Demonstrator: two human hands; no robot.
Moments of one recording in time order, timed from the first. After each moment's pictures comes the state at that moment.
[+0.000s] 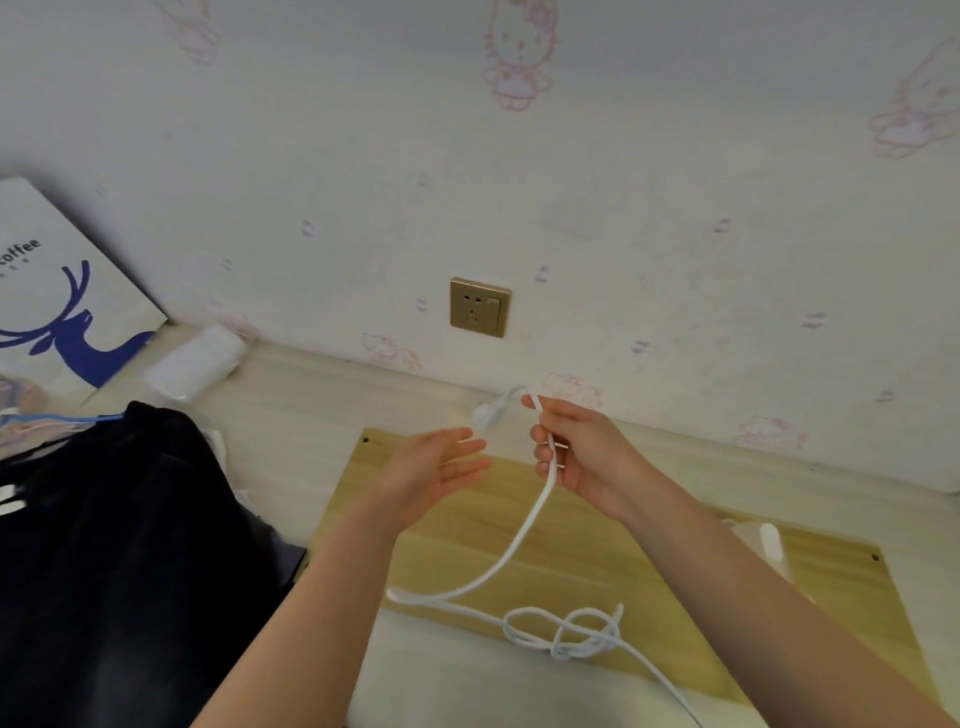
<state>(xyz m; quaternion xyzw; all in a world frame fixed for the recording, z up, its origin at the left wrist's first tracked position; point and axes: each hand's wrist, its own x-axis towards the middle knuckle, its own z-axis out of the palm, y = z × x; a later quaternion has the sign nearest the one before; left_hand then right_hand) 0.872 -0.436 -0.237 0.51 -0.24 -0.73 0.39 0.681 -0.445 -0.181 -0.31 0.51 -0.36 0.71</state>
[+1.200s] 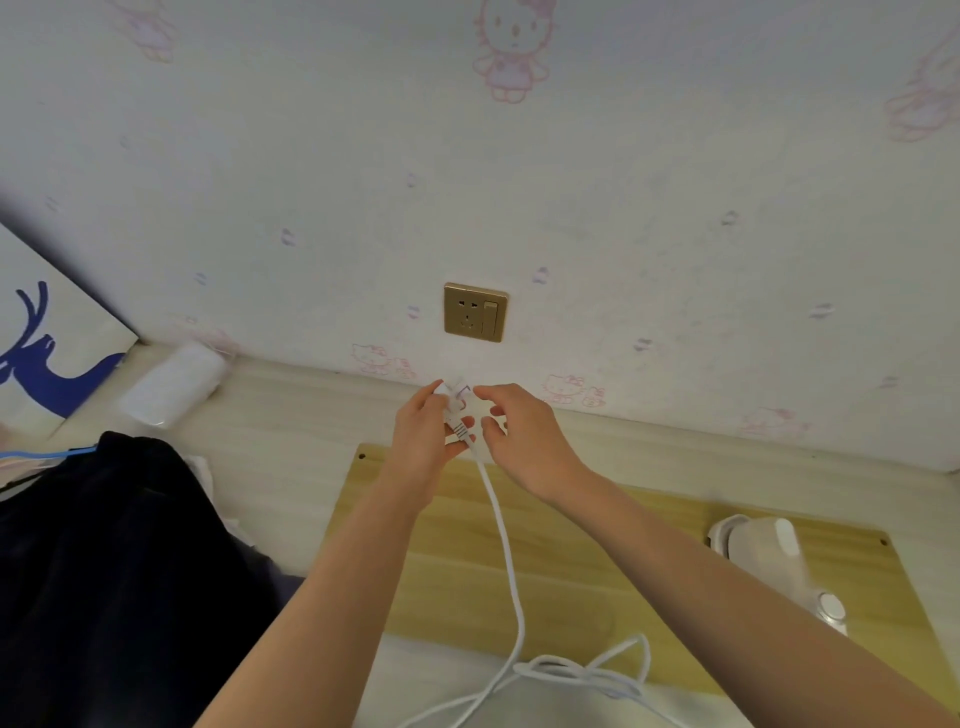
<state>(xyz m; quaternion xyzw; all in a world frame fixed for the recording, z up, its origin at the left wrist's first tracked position) 0.871 -0.480 -0.225 0.56 -0.28 -0.61 0.50 0.743 -0.470 -0.196 -0.72 0.58 -0.24 0.30</state>
